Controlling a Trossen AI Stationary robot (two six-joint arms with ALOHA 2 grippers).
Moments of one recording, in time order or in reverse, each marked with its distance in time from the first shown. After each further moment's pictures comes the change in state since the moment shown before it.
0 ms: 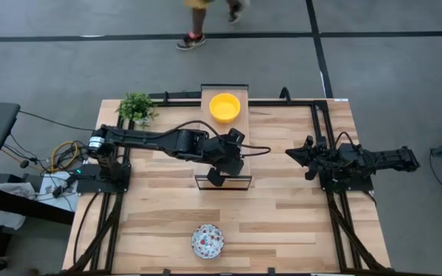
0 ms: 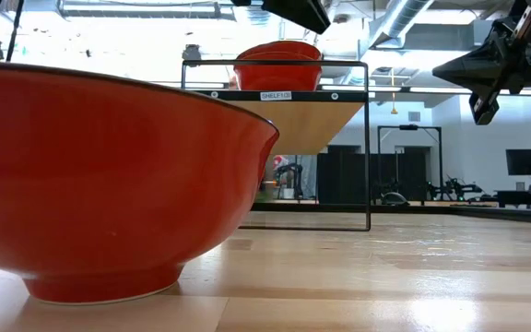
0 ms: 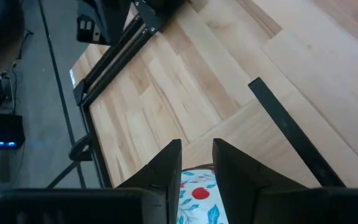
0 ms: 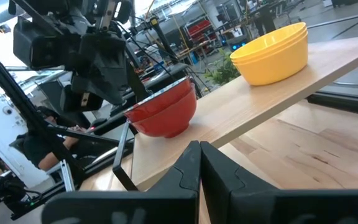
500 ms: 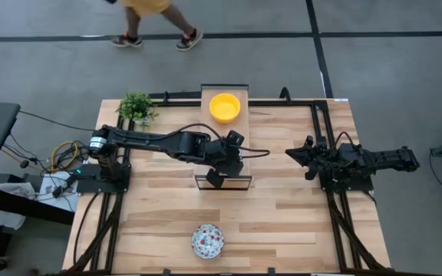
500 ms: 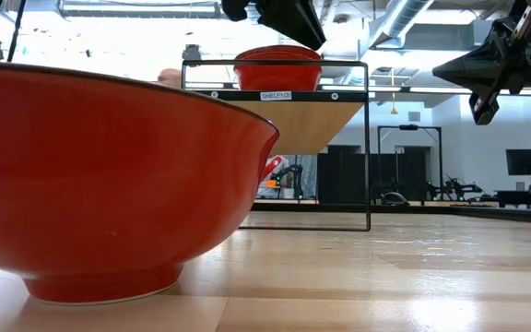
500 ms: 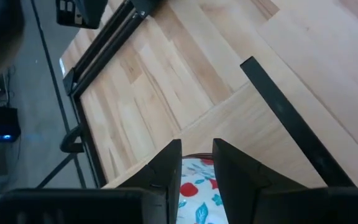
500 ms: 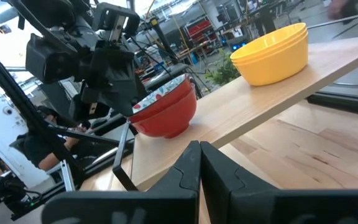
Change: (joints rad) left arm 0.000 0.007 -0.040 0.000 -0.020 -0.001; right arm 0.000 0.000 0.000 0.000 0.000 0.000
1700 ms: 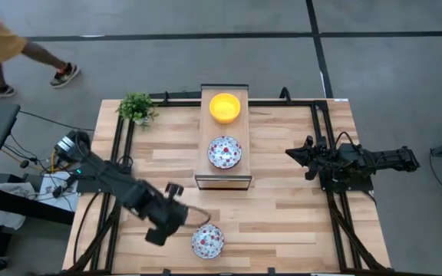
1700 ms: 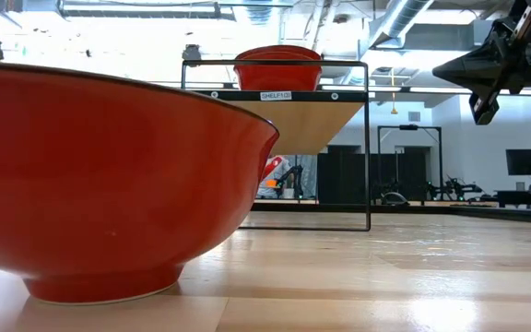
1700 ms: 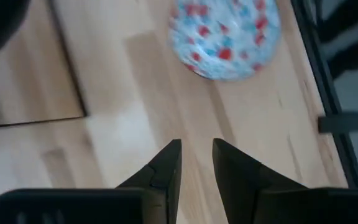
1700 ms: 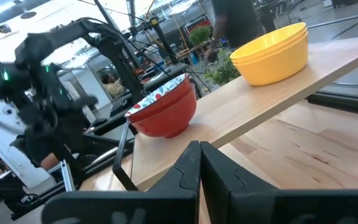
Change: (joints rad) left arm -0.524 -0.276 -0.331 -0.363 0.099 -0.978; right arm 0.000 0.000 0.000 -0.001 0.000 0.000
